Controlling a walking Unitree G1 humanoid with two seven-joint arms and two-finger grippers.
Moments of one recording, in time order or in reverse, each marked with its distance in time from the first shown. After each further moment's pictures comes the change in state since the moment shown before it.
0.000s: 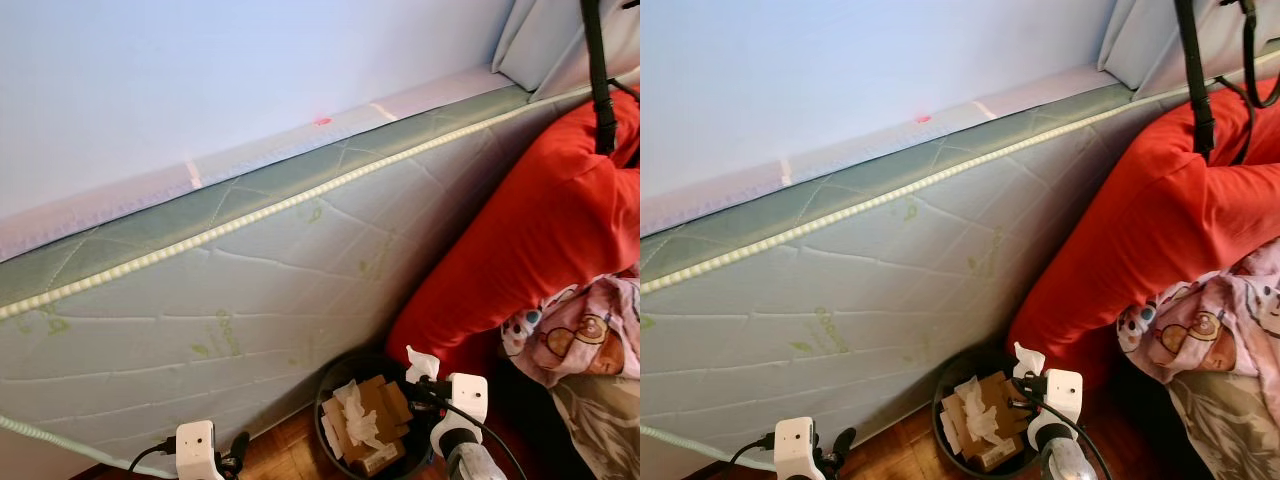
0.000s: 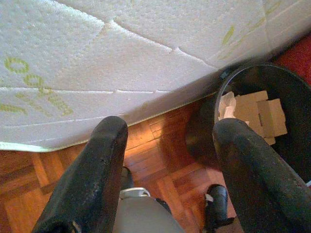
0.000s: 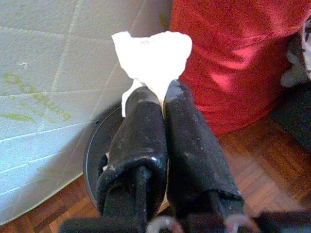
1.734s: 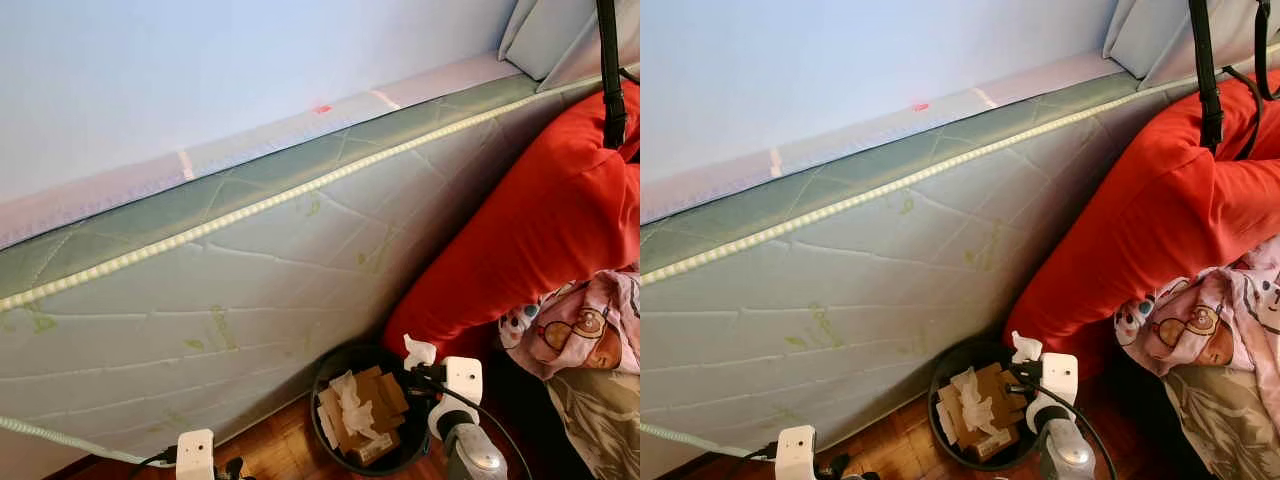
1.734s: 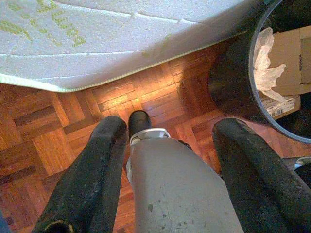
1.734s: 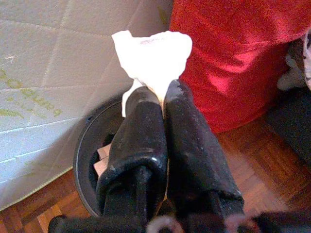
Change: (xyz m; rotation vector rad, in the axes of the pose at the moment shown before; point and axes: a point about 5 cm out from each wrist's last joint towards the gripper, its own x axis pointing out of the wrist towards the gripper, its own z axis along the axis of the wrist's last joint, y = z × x) left arm 0.003 0.008 -0.013 0.041 0.224 0.091; right arm 0.015 0.003 0.018 -0.037 0.008 0.006
